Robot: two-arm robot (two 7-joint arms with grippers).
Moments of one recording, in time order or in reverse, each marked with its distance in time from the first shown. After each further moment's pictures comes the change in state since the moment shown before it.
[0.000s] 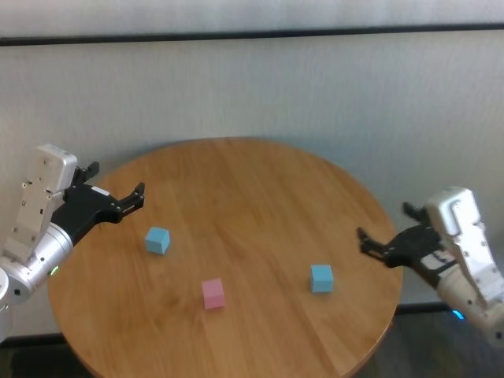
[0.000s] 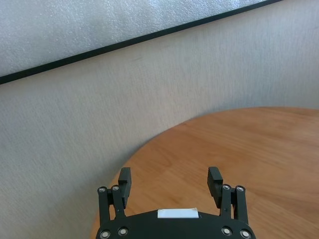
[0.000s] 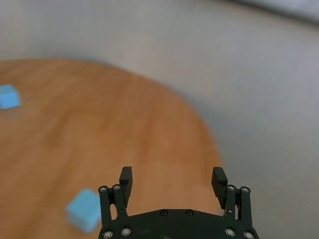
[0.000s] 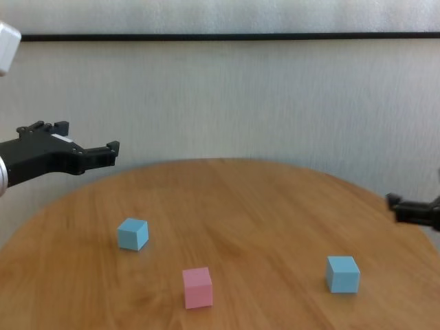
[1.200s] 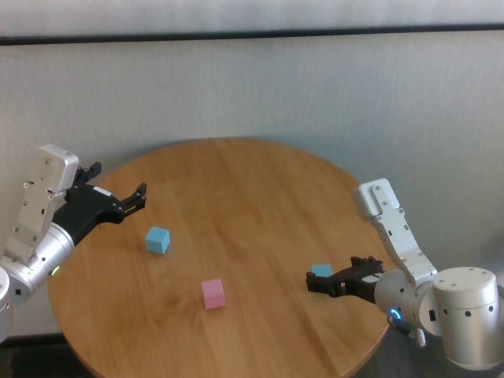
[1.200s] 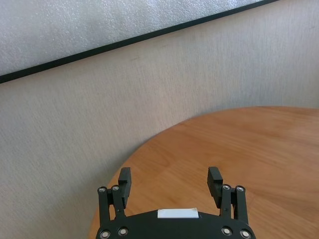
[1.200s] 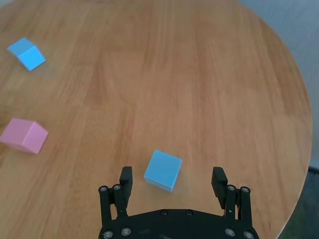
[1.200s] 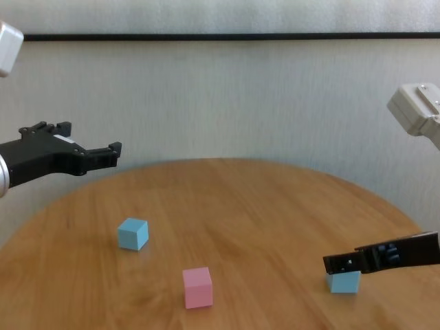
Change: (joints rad) left arm -0.006 0.002 0.007 0.006 -0.002 -0.004 -0.008; right arm 0.052 -0.192 0.014 -0.077 0.105 0.638 -0.043
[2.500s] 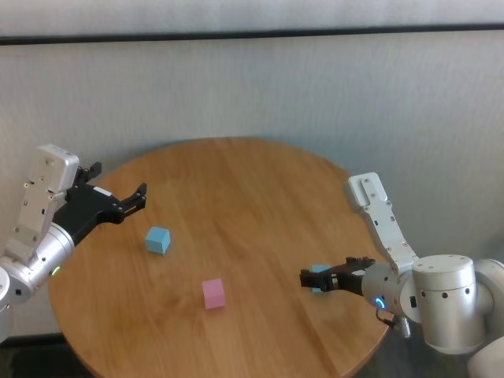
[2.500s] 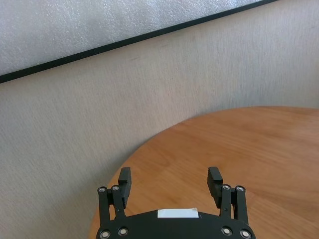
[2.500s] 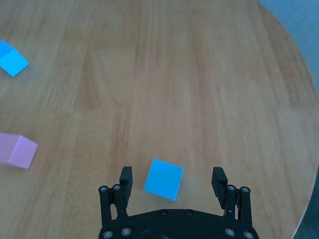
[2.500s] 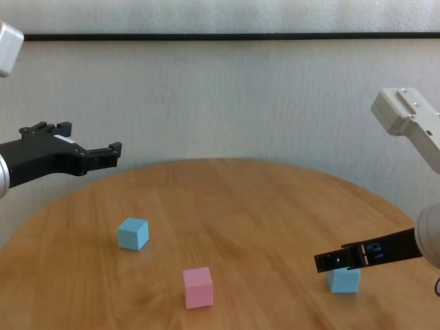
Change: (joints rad) left arm -0.001 0.000 0.001 0.001 0.000 -0.001 0.000; right arm 0.038 -0.115 0.050 0.073 -0.034 0.086 -0.042
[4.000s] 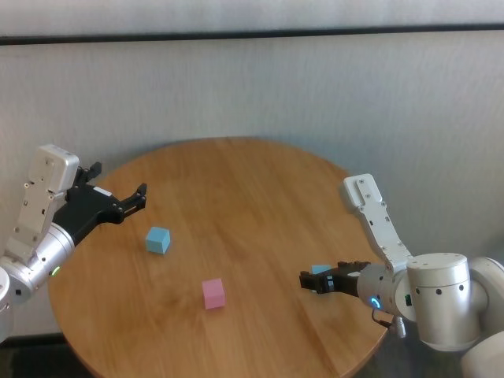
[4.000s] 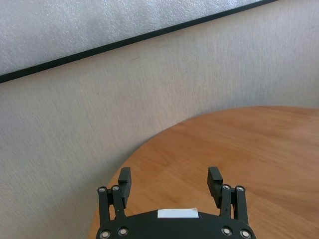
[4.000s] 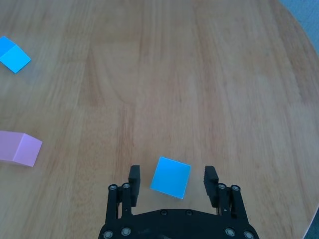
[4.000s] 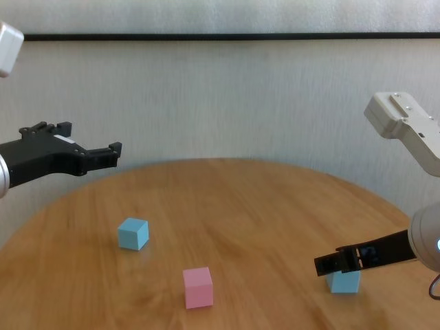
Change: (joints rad) left arm 0.000 0.000 0.000 0.000 0.000 0.000 0.000; right arm 0.008 -0.032 0.018 0.016 -0.019 0.037 0.016
